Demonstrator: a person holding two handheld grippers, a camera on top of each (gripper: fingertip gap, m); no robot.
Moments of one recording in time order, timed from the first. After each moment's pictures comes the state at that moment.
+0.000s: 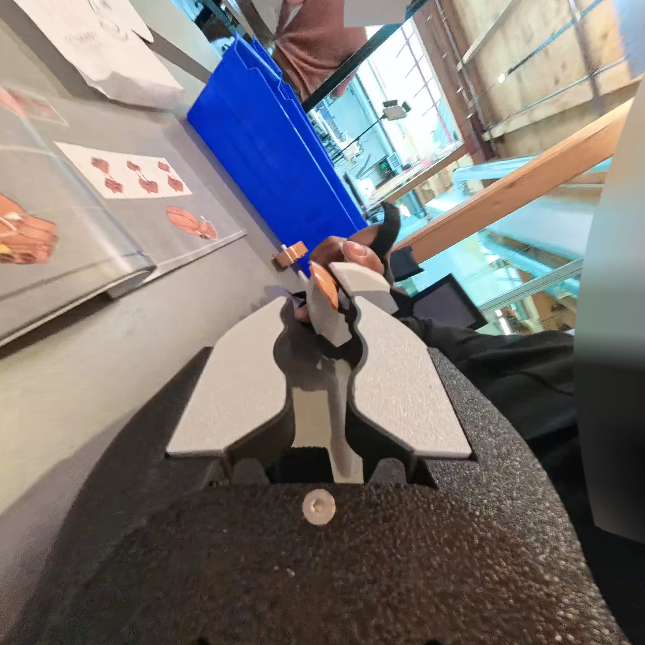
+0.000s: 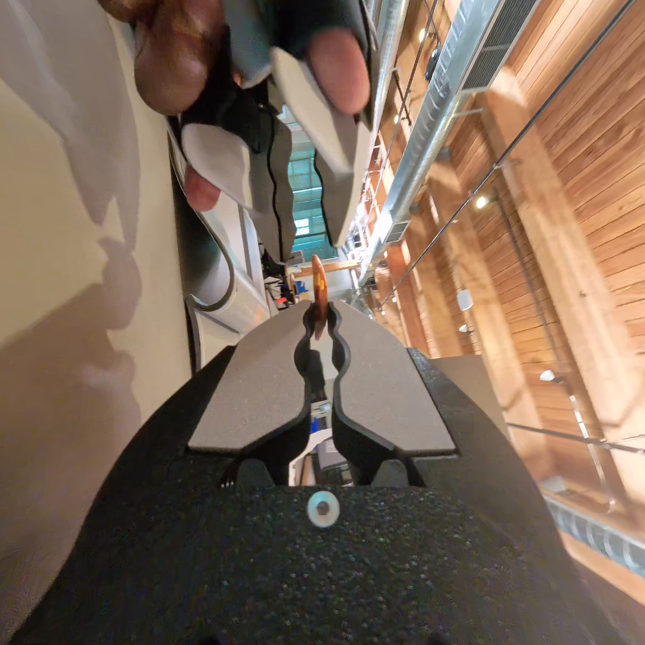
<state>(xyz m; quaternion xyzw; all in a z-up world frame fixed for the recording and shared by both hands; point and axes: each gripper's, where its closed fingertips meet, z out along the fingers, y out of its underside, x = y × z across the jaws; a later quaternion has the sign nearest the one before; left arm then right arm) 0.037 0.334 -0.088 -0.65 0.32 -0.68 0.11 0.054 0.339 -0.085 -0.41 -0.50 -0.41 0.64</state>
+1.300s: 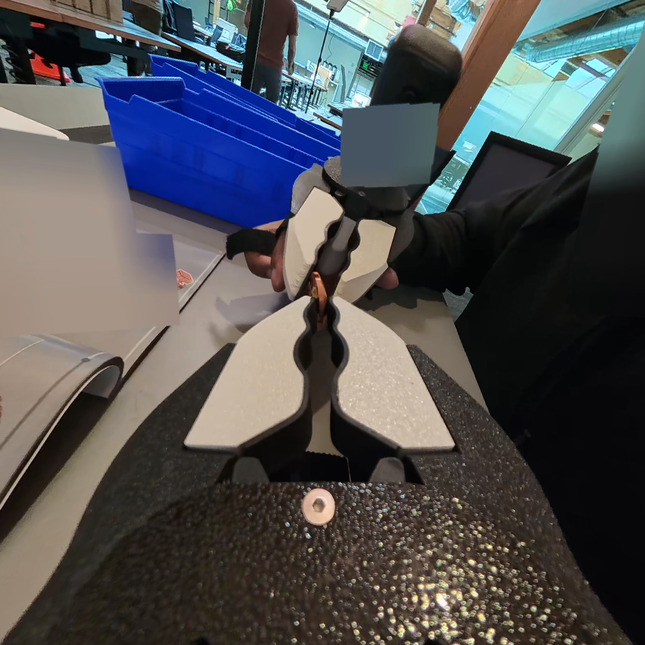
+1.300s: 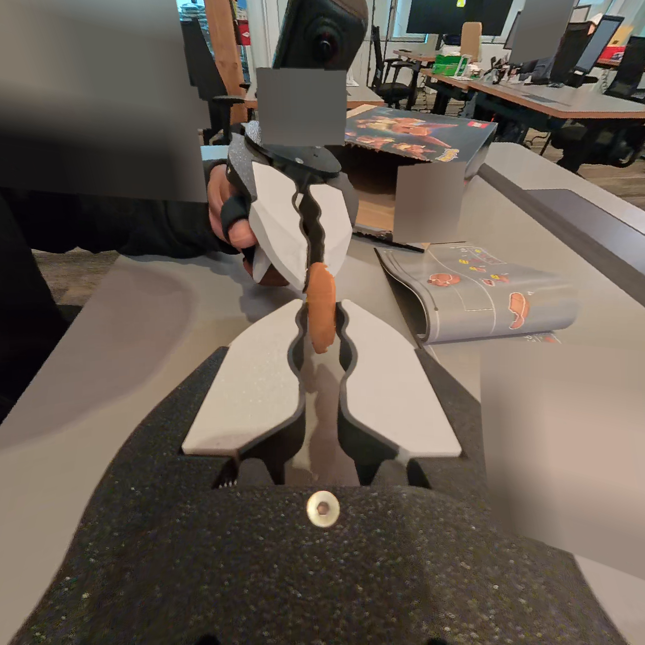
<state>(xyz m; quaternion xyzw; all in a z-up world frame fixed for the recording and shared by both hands) 0.040 0.298 -0.085 -0.52 0.55 -0.61 0.25 0.038 0.307 -0.092 -0.69 -0.38 0.28 0.54</state>
